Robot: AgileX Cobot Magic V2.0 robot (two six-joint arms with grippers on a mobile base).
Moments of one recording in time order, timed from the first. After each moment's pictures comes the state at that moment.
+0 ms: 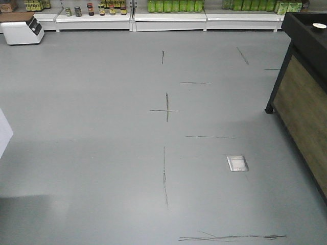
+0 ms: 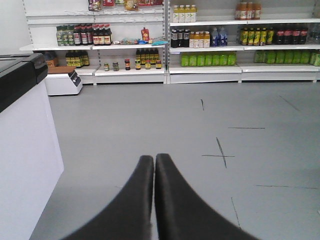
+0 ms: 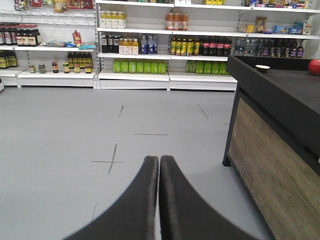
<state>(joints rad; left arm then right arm) 0.06 -0.01 0.03 0.01 0.17 -0.05 -0.04 -0.01 0.03 -0.17 0.14 0.13</state>
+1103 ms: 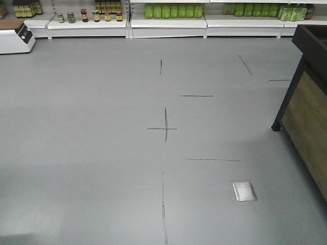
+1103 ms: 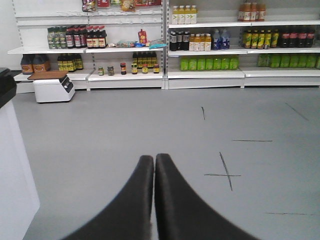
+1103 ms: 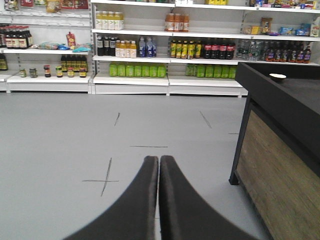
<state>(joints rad) 0.06 -0.01 0.03 0.01 0.17 -0.05 -0.04 -0.01 0.03 -0.17 0.14 0.13</state>
